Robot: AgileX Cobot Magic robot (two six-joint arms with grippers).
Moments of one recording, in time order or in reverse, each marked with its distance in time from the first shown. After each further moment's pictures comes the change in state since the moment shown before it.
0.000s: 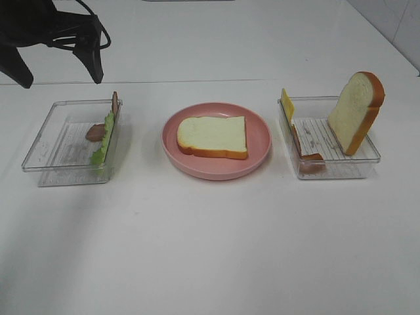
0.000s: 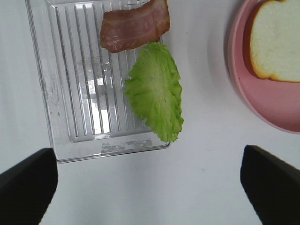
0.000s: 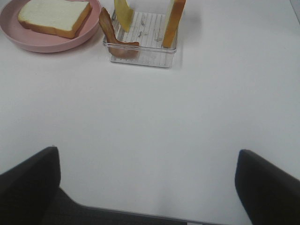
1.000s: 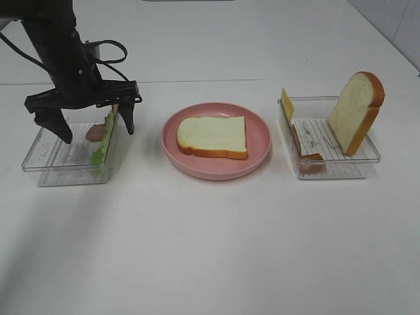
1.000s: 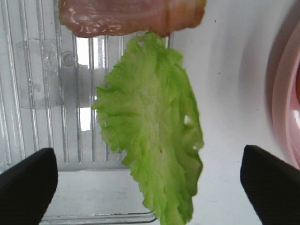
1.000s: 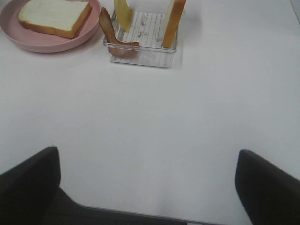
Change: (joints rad) left arm -0.031 0.255 0.000 -0.028 -0.124 -0.147; right arm 0.000 0.000 0.000 0.000 0.000 0.000
